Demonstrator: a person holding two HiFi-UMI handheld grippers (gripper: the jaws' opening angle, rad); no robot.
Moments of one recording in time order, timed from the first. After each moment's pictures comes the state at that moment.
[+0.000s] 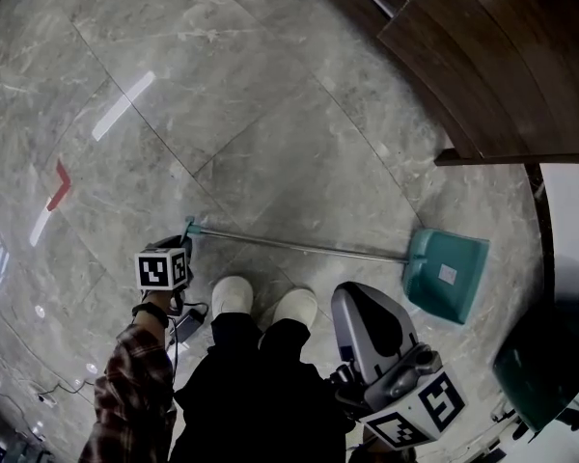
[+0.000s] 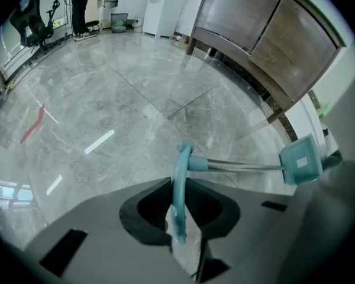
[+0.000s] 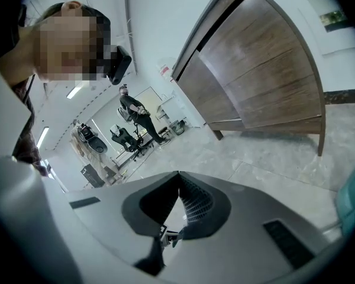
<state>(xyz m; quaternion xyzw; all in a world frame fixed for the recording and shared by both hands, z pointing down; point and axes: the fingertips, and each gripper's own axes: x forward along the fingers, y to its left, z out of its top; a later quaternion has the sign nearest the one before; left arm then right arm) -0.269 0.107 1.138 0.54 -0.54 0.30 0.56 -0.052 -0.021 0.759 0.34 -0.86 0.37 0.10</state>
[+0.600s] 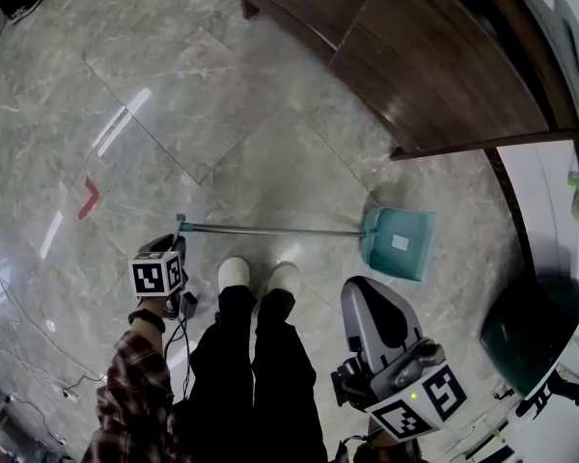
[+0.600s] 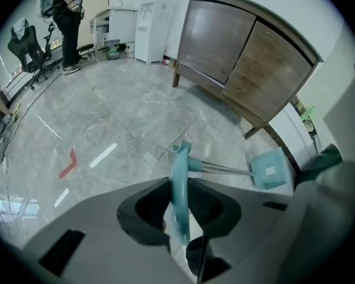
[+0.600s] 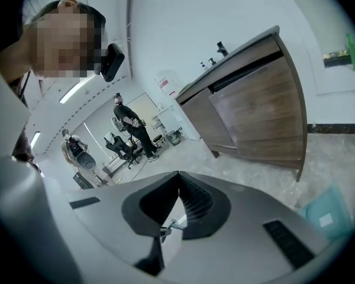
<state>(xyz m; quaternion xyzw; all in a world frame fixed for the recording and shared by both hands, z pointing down) -0.276 0.074 0.908 0.57 -0.55 0.31 0.52 -0.024 -0.032 0.554 0.38 -0.84 0.37 0.10</state>
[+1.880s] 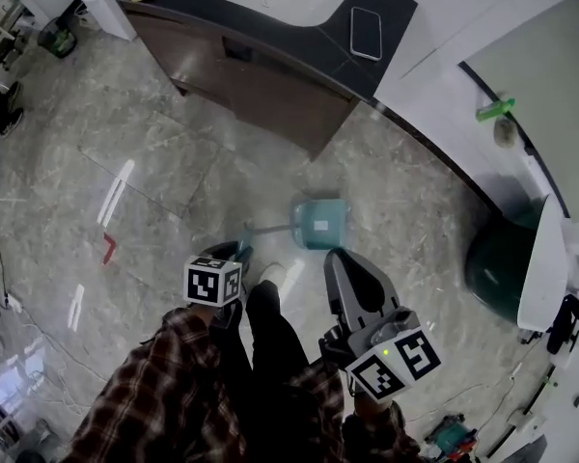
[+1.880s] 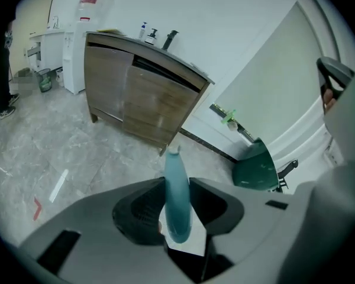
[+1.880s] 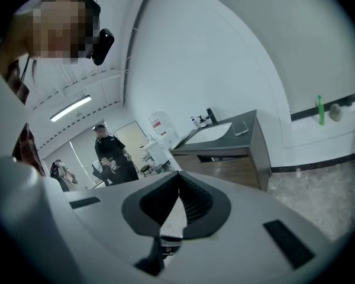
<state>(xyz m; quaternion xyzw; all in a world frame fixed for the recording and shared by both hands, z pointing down) 0.023 0.018 0.526 0.75 -0.38 0.28 0.47 0.138 -0.005 0.242 0.49 -0.82 0.31 0.02</state>
